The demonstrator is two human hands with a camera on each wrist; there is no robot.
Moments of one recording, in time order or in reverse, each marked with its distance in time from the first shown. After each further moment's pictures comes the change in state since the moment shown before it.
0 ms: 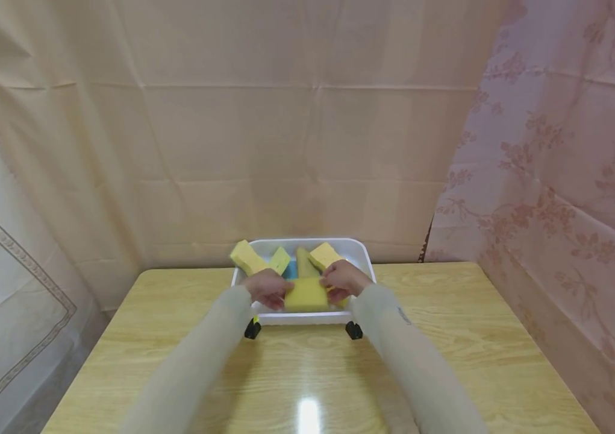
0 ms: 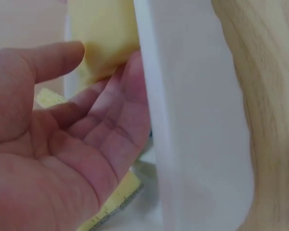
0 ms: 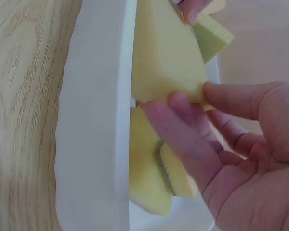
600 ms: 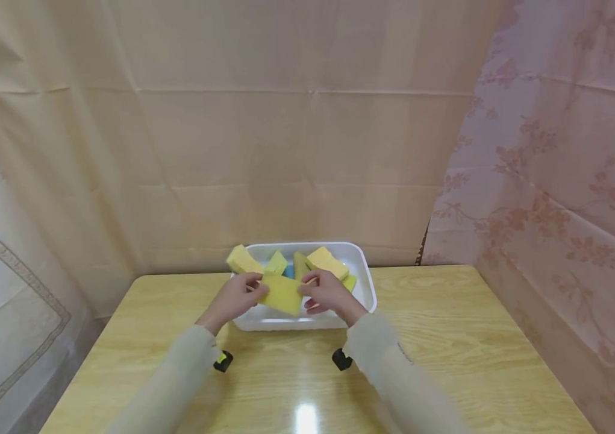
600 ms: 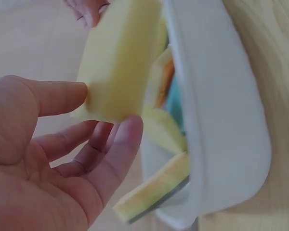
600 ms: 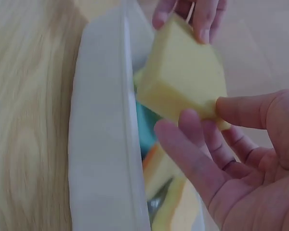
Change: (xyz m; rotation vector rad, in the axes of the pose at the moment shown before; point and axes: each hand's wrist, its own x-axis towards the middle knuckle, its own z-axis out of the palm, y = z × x) left_hand -0.060 -0.017 -0.019 0.194 0.334 0.382; right_hand -0.022 -0.008 0.042 0.200 0.057 -0.189
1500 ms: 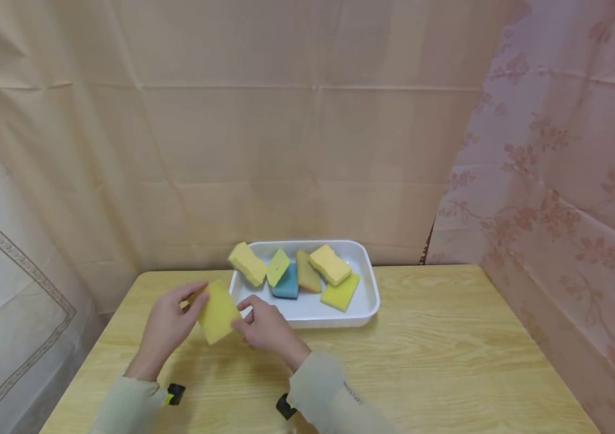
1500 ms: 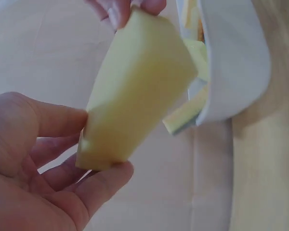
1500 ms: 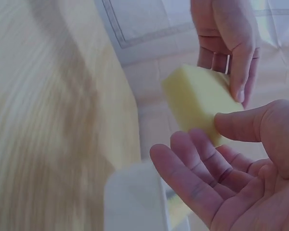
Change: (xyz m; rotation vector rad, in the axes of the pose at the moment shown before) left_hand -0.083 -0.019 -0.056 0.080 0.367 0.074; right_hand -0.034 -0.018 0.125 -0.182 -0.079 -0.193
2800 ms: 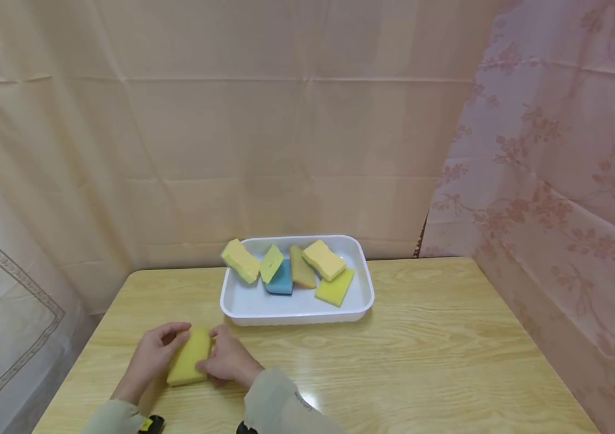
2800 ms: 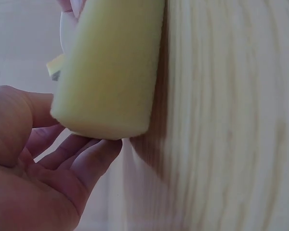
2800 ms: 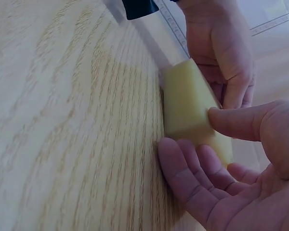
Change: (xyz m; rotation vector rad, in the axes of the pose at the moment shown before) left_hand -0.028 -0.109 0.017 -0.041 -0.184 -0.298; right_hand 0.014 0.035 0.090 0.035 -0.080 0.169
